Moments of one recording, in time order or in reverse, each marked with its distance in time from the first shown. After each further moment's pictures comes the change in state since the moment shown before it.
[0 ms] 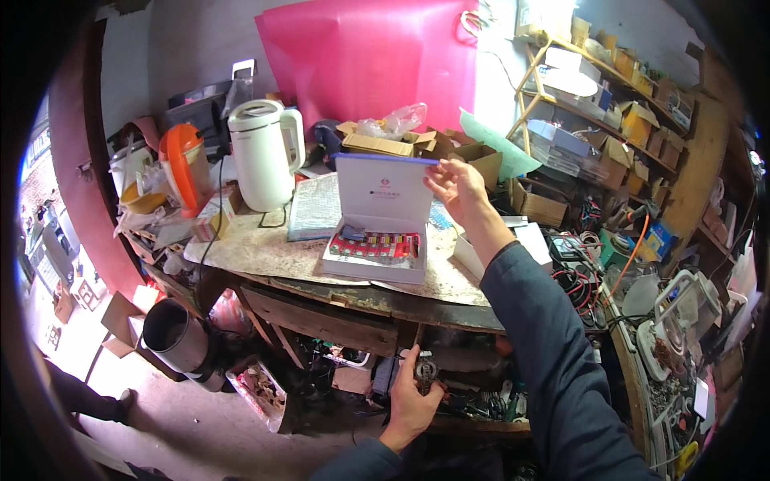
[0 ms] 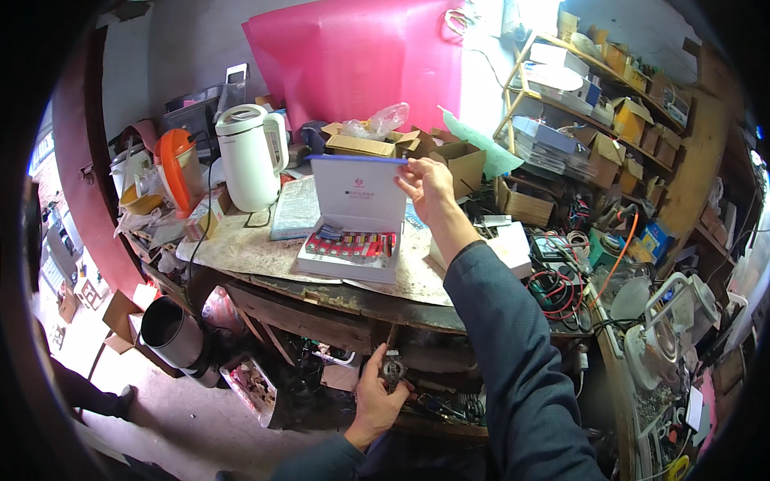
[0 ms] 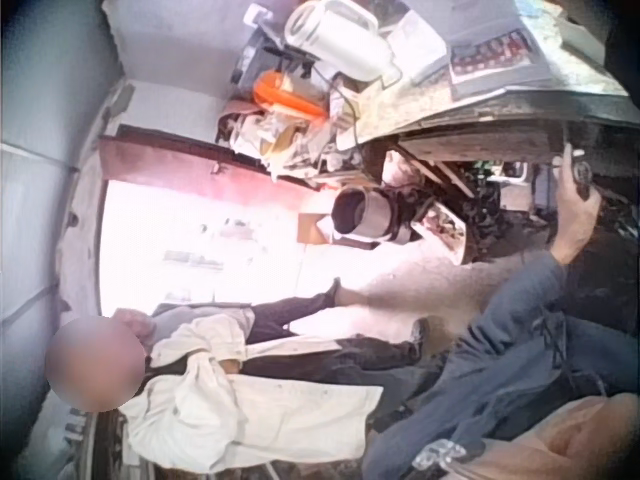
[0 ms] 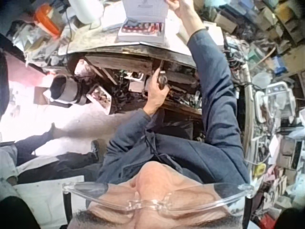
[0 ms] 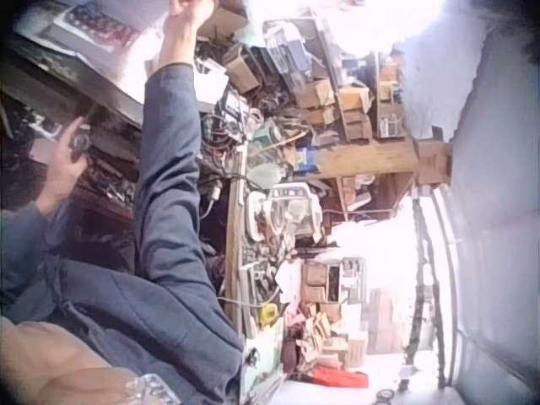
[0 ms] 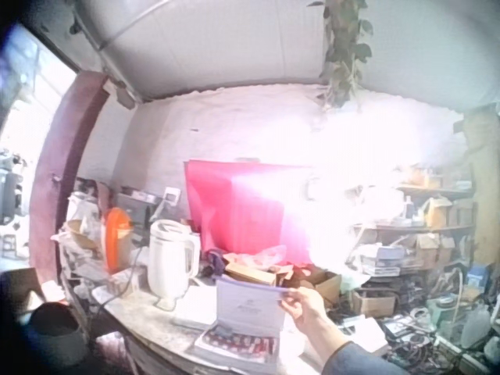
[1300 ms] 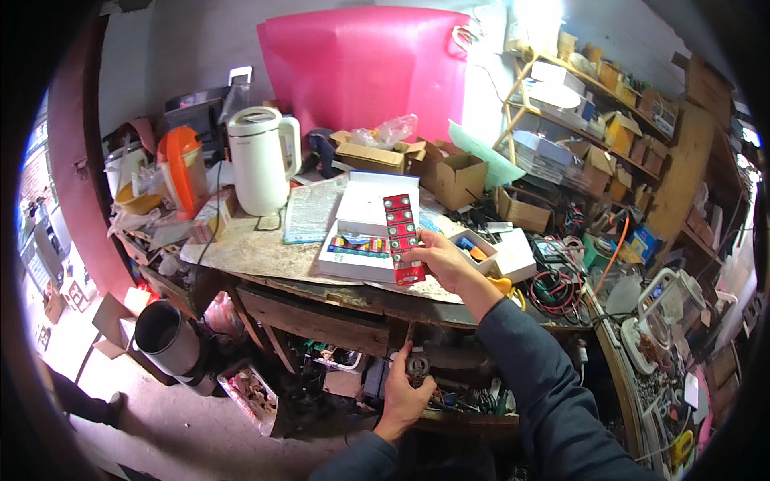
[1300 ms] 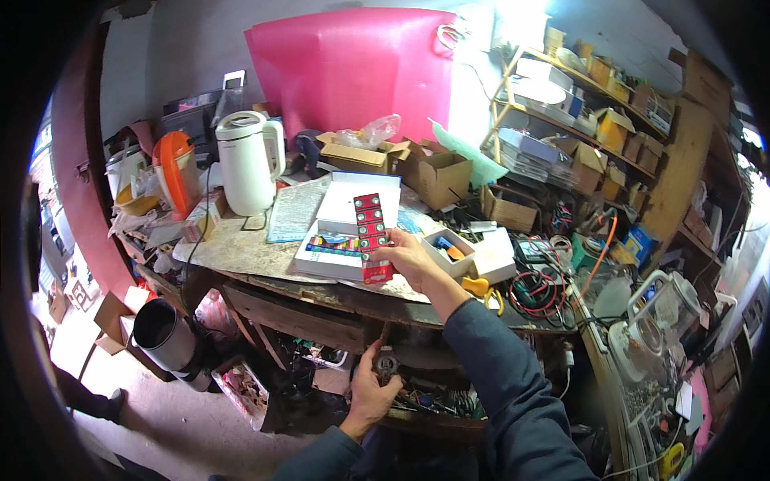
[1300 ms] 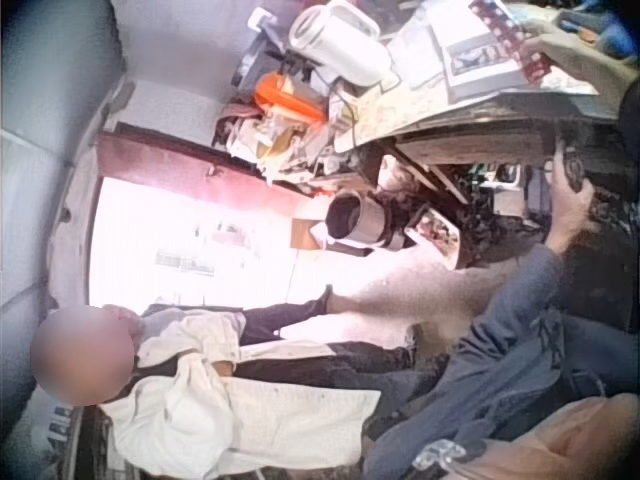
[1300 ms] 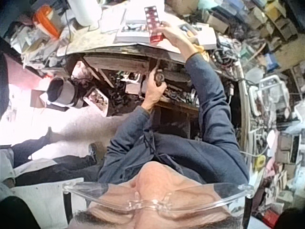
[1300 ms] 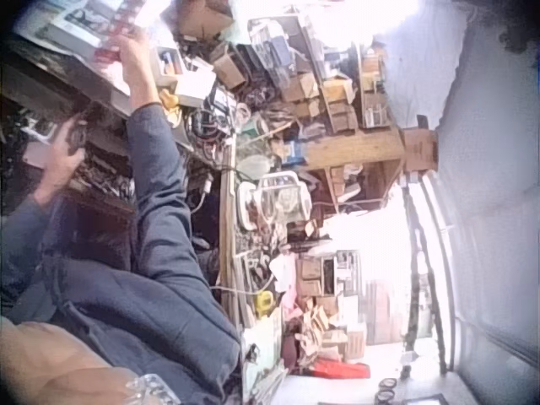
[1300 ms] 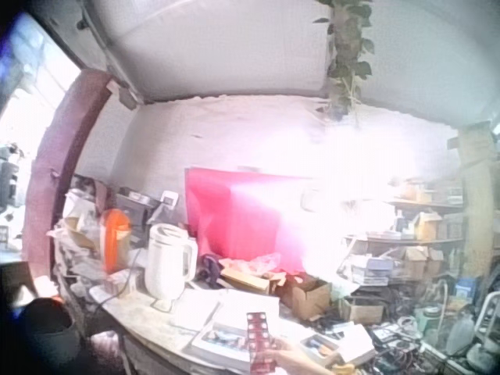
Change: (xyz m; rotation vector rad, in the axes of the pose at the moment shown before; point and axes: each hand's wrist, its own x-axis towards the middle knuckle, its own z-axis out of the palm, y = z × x) left_hand 0.006 -0.017 0.000 -0.044 -0.033 0.087; right_hand -0.105 0.038 -0.024 -0.503 -0.268 0.277
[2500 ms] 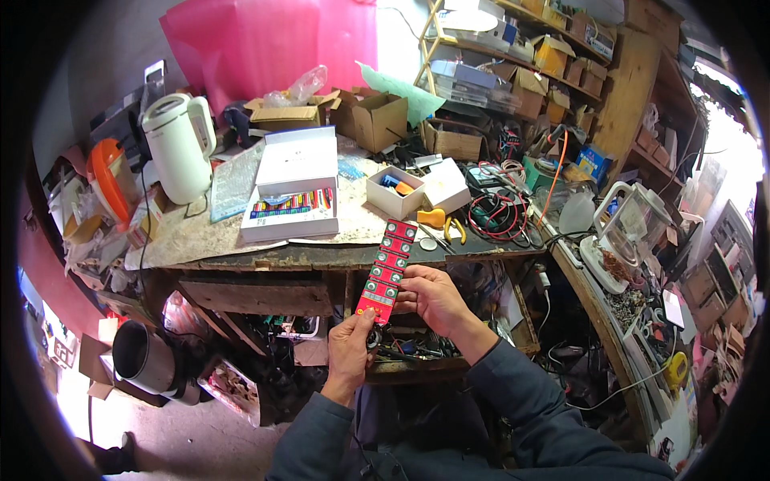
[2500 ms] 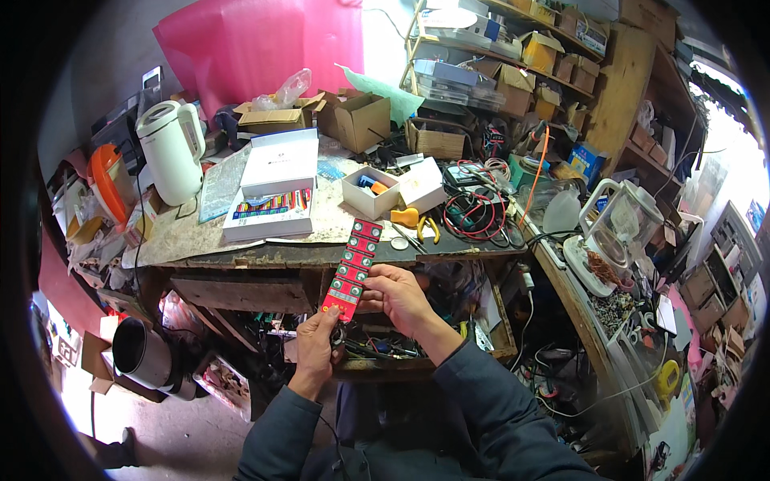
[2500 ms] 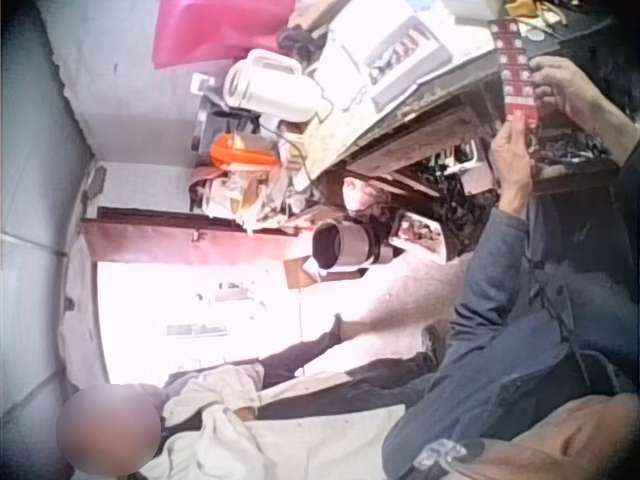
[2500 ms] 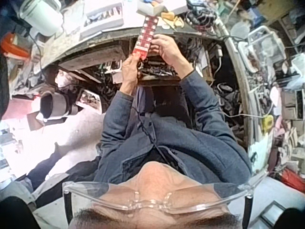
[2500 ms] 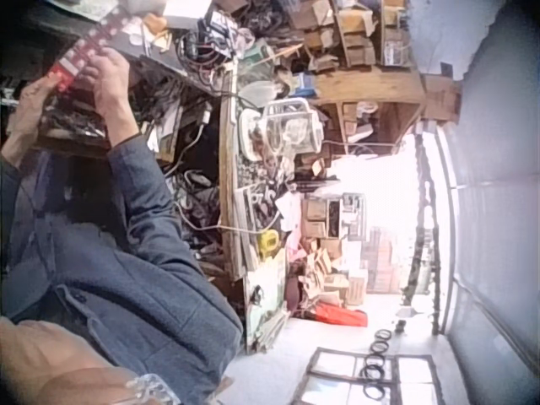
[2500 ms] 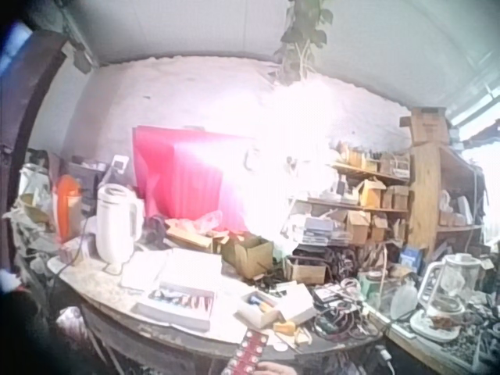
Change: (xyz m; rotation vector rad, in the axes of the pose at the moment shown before) left_hand 0.001 0.037 0.000 -0.258 -0.125 -0.354; right_hand -0.196 0.082 -0.017 0.500 0.170 0.003
